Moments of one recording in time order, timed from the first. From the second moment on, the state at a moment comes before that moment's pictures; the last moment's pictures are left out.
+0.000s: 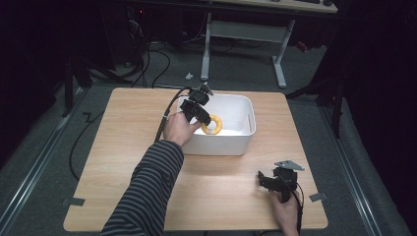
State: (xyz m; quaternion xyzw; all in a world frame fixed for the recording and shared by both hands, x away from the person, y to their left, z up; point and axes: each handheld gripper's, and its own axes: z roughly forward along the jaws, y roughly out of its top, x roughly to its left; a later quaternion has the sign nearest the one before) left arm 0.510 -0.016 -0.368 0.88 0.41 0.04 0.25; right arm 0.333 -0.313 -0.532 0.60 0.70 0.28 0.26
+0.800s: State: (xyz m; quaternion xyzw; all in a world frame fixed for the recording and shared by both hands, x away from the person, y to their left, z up) left arm 0.501 -0.007 -0.367 0.87 0.41 0.04 0.26; right arm 0.332 -0.313 -0.532 0.60 0.70 0.28 0.26
